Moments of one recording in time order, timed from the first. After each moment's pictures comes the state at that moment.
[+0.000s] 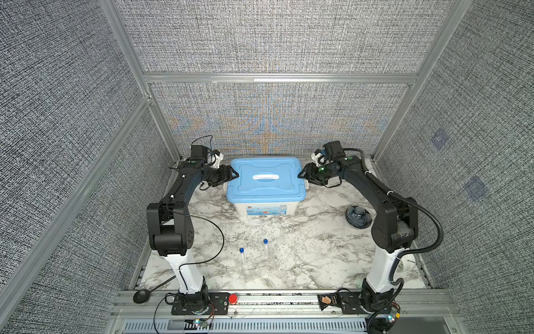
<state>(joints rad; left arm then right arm) -0.03 1.86 1.57 -0.73 0.61 -0.21 0.28 1.91 1.72 -0.77 -0.46 0.47</state>
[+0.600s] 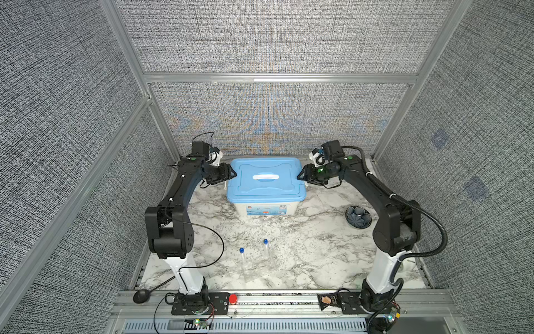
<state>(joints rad) -0.05 1.83 1.63 -0.82 0.50 -0.21 0.31 1.88 1.73 -0.82 -0.43 0.40</state>
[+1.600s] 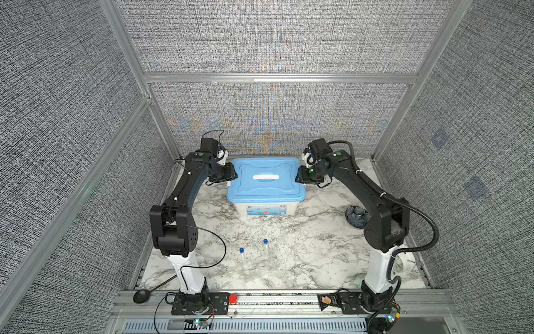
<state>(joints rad) -0.14 1.86 1.73 -0.94 0.34 -0.20 0.42 1.97 1.91 -1.01 -0.15 0.32</state>
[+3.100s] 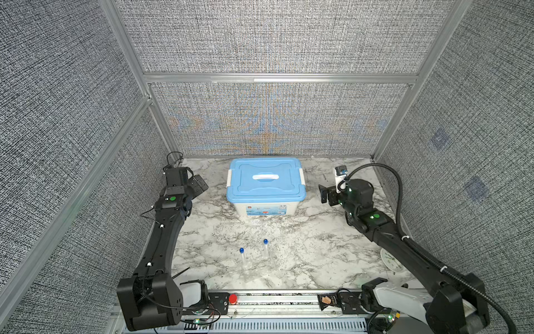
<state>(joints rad) 0.07 1.22 0.98 -0.45 -0.14 -0.50 0.31 1.10 0.70 0.04 0.17 -0.04</state>
